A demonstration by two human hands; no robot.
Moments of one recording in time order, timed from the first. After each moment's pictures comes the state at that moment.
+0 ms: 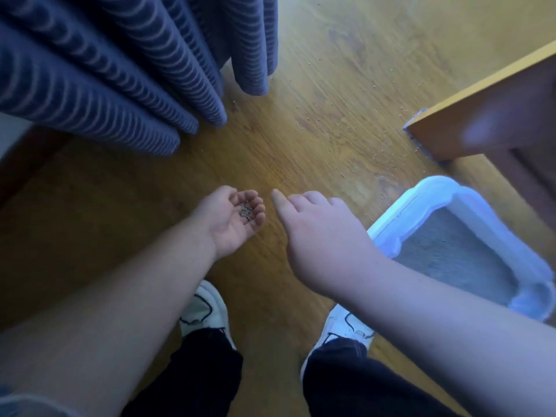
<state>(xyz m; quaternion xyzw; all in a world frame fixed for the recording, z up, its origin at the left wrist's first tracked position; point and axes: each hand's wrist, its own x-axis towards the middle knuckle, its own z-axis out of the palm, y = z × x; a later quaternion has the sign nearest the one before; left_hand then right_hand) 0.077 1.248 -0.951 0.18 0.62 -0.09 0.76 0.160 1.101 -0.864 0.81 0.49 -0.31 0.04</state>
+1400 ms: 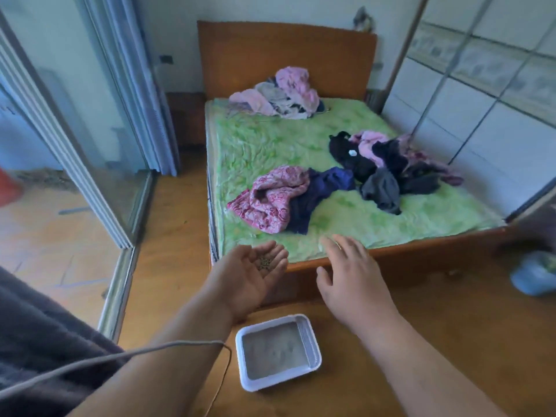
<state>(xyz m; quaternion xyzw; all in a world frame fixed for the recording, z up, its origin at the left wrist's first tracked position) 0.147 1.003 -0.054 0.34 0.20 -0.35 0.85 0.055 0.822 -0.059 0.99 -0.11 0.10 -0.06</state>
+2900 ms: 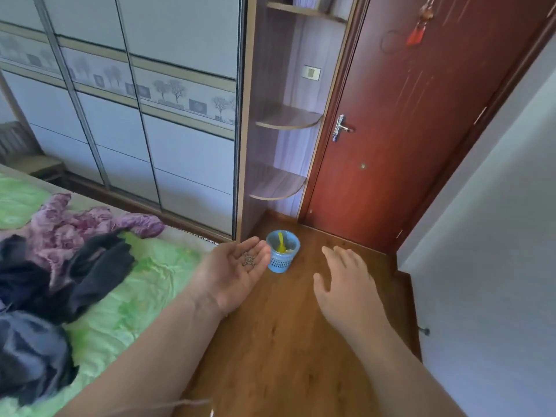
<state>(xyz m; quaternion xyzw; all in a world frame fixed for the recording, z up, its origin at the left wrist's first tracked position) 0.096 -0.114 -0.019 0.35 0.01 -0.70 0.62 -0.121 -0.120 -0.024 0.76 -0.64 0.13 -0.03</state>
